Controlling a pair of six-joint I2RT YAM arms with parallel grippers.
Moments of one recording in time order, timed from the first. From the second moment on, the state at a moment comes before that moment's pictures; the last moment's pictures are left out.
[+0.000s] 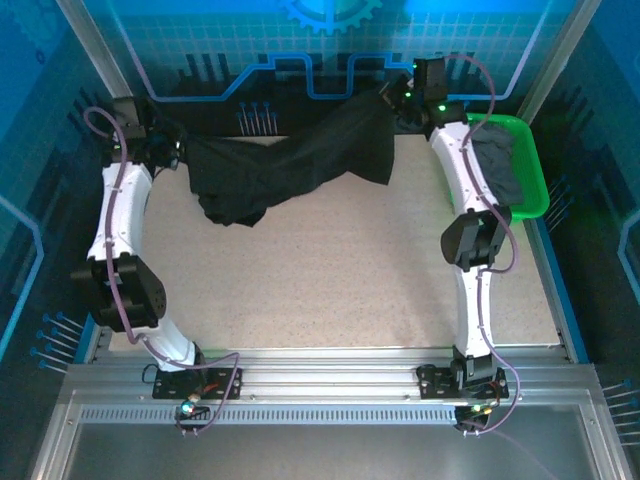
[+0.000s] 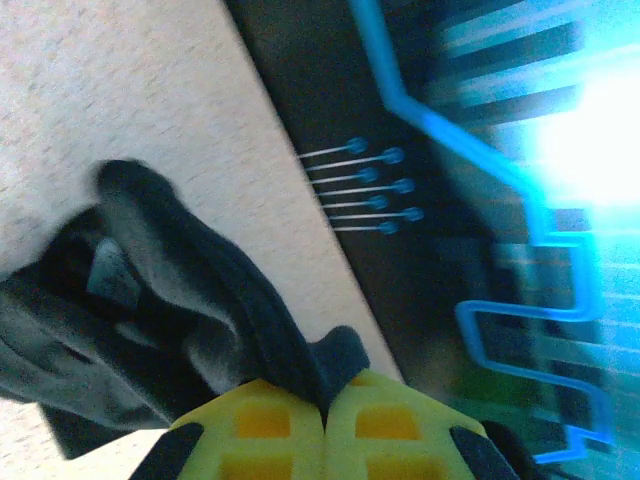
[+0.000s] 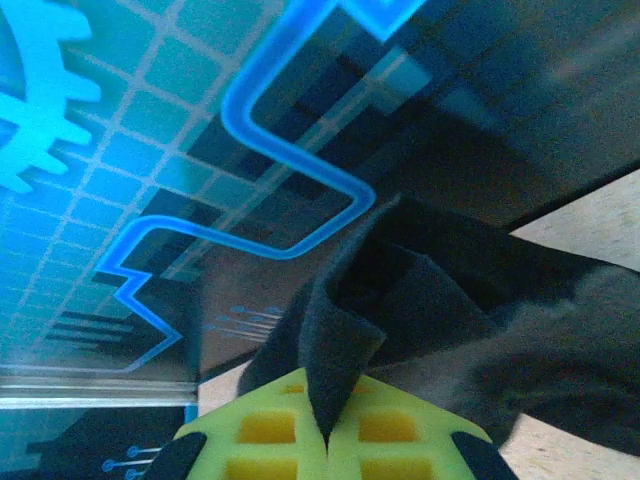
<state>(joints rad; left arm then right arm) 0.22 1.66 1.72 -0.65 0.16 -1.10 0.18 2.26 2.48 -0.68 -0.15 0.86</state>
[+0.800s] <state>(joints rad) 0.21 1.34 0.95 -0.70 0.13 -1.18 0.11 1.46 1.06 -0.70 -0.05 1.05</state>
